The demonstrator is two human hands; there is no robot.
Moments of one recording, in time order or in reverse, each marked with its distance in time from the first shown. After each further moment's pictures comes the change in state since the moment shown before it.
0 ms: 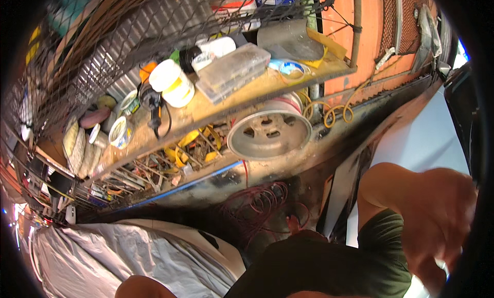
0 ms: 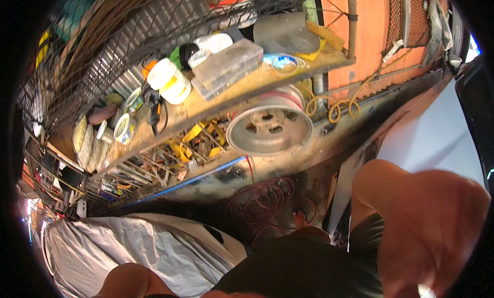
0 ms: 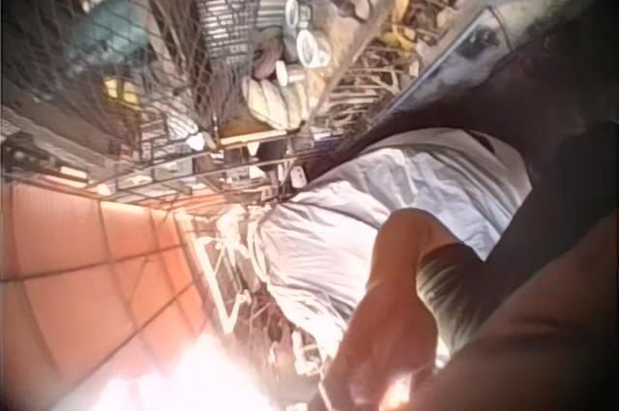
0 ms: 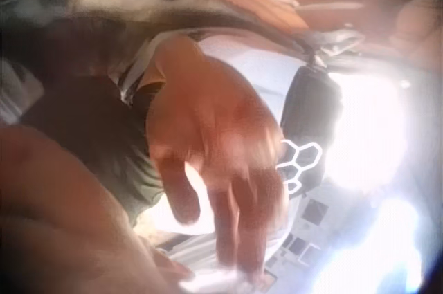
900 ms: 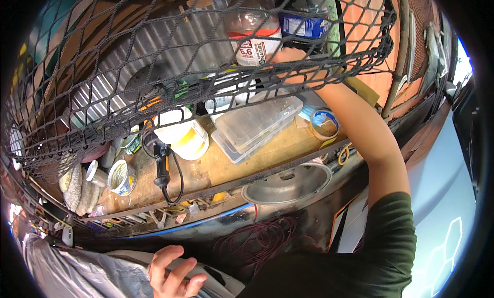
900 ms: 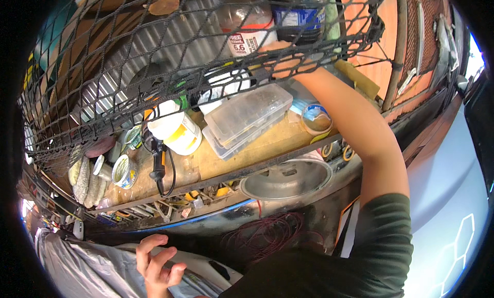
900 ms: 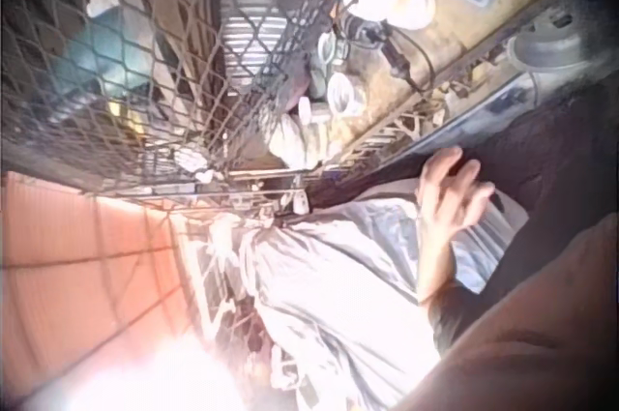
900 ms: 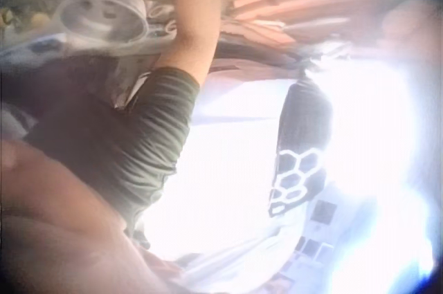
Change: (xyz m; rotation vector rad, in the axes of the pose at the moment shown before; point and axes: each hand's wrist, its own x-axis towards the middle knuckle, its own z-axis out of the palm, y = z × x) left_hand -0.148 -0.133 0.045 0.134 -0.356 -0.676; right_hand -0.149 0.401 0.207 -0.297 -1.035 0.332
